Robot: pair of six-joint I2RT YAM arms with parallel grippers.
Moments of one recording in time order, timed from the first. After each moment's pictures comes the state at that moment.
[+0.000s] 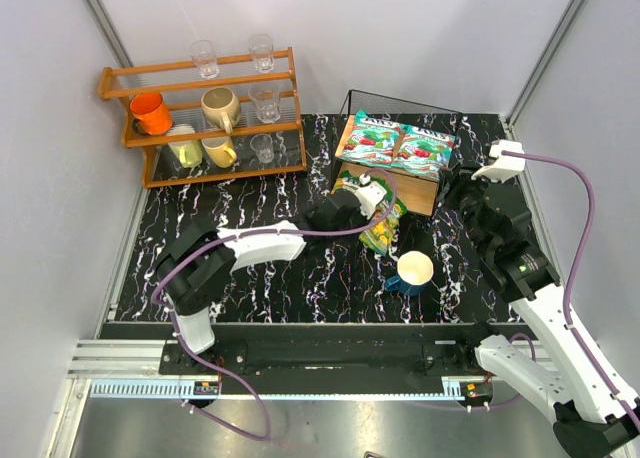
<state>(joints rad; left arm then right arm) -0.91 1.80 1.09 0.14 -0.07 -0.03 0.45 0.78 0.95 -0.25 0.41 0.27</state>
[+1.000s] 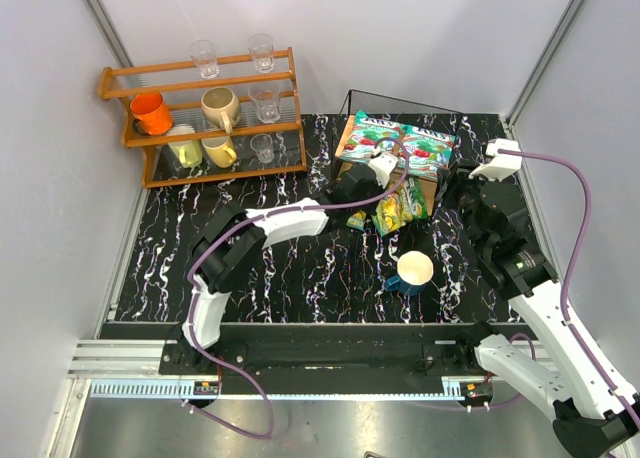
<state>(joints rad) -0.85 2.05 1.45 0.12 -0.11 -0.07 0.45 0.80 0.95 -0.25 0.41 0.27</state>
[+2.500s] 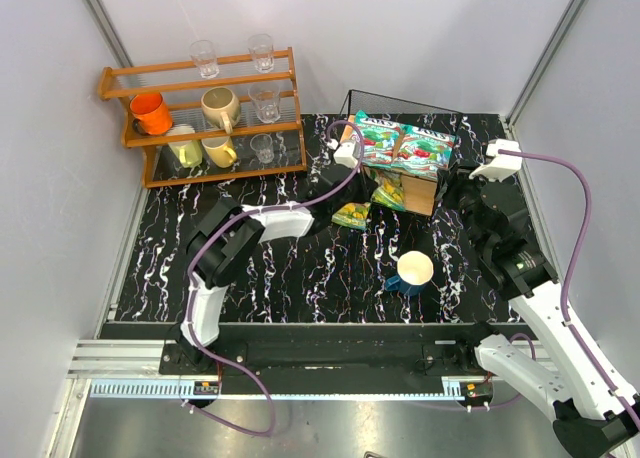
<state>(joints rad) -0.76 2.03 1.28 0.50 -0.05 -0.59 0.45 0.79 0.95 -0.25 0.41 0.27</state>
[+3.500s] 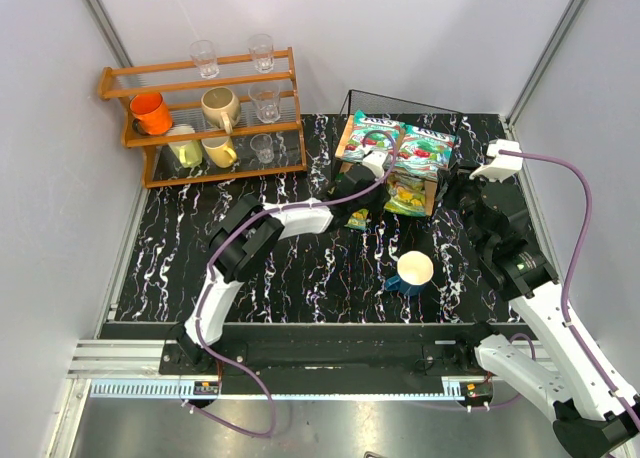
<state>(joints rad) -0.81 2.19 1.49 0.32 0.02 -0.38 0.45 0.79 0.95 -0.25 0.41 0.27</state>
